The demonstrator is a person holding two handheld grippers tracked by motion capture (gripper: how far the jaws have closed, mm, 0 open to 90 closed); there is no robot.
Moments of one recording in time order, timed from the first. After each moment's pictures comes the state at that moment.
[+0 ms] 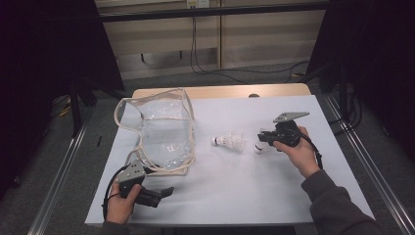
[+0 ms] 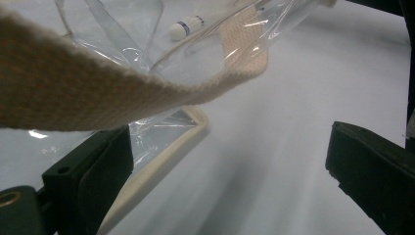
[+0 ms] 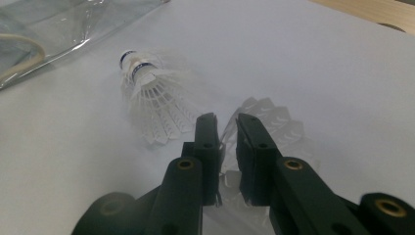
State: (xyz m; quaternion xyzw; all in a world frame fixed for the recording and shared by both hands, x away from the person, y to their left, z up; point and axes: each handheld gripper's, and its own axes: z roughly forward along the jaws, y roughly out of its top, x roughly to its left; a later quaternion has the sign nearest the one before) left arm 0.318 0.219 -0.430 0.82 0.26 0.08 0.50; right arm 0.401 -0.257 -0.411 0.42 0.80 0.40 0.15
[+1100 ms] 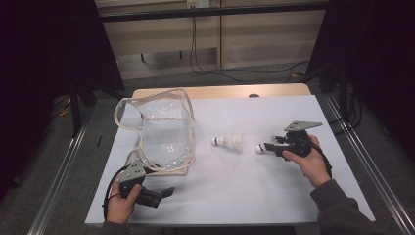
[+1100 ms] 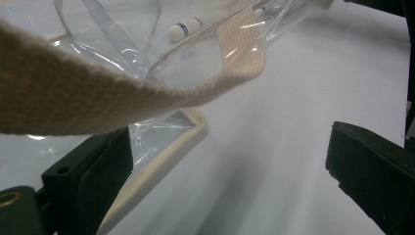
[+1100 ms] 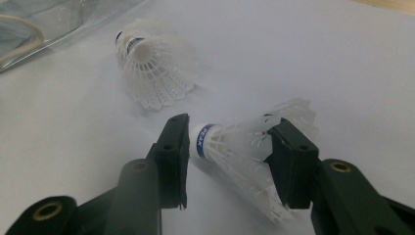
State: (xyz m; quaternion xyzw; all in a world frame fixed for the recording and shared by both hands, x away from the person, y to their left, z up) left arm 0.318 0.217 -0.429 0.82 0.26 0.08 0.50; right arm 0.375 -0.280 -0.424 0.43 0.79 0.41 0.16
